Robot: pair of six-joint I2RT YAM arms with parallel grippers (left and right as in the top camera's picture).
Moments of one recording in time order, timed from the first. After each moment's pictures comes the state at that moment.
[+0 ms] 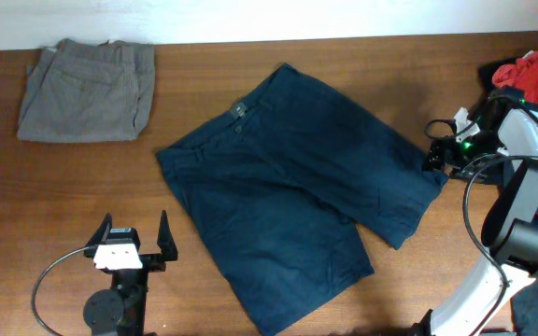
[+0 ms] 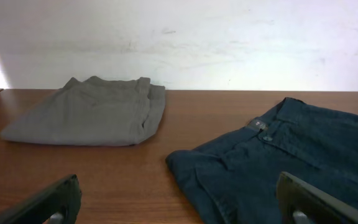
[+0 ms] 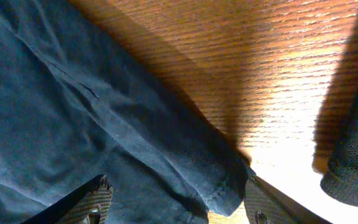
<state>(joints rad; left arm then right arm) 0.14 0.01 0.01 -0.07 0.12 -0.01 -0.40 2.10 1.54 -1.05 -0.26 -0.20</state>
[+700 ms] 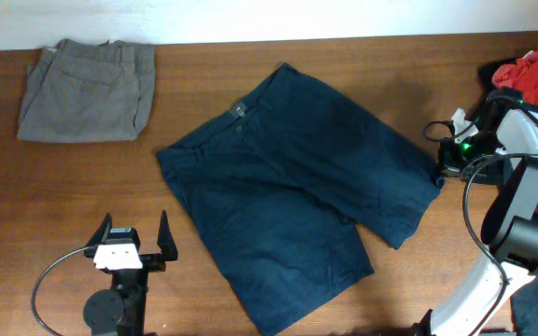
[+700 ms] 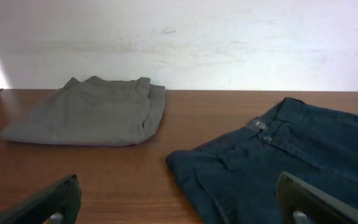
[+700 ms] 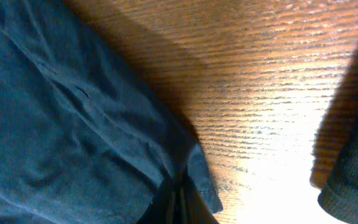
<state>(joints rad) 0.14 0.01 0.01 -0.07 0.12 -0.01 -0.40 2.12 1.54 -1.03 -0.25 -0.24</state>
